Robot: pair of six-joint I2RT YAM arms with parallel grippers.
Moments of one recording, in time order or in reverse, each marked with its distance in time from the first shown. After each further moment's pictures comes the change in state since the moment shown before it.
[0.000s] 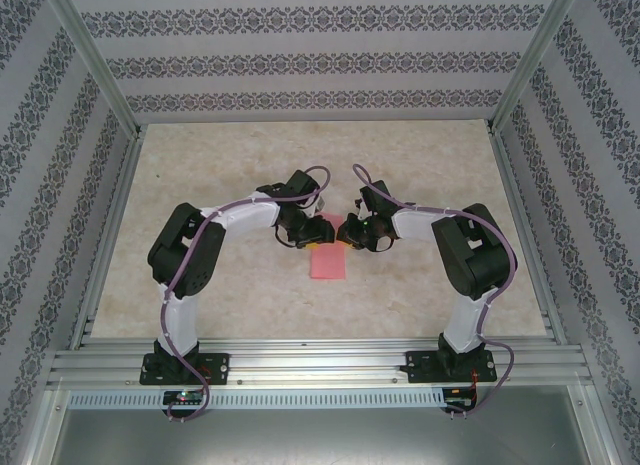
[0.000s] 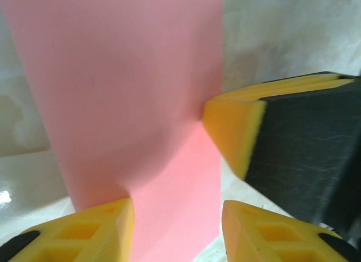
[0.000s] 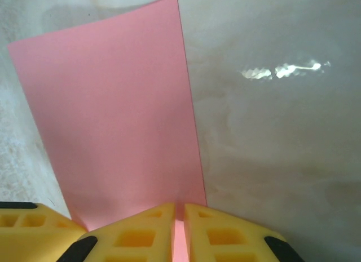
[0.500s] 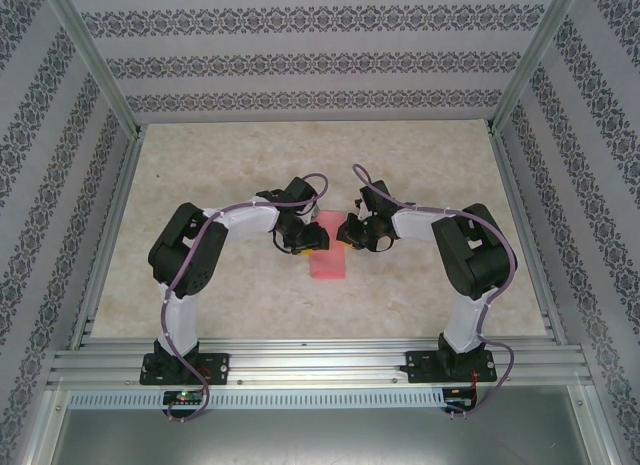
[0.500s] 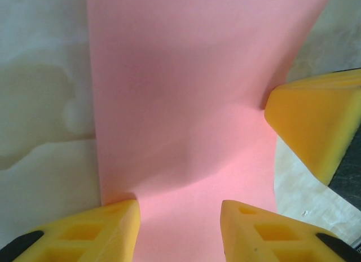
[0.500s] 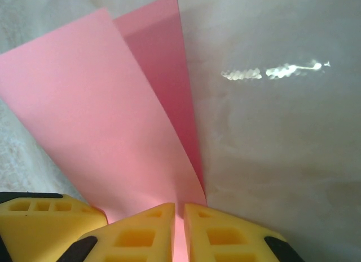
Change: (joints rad) left arm 0.001 0.006 -0.060 0.020 -0.036 0.008; right arm 0.000 0.000 0.000 0.000 0.000 0.000
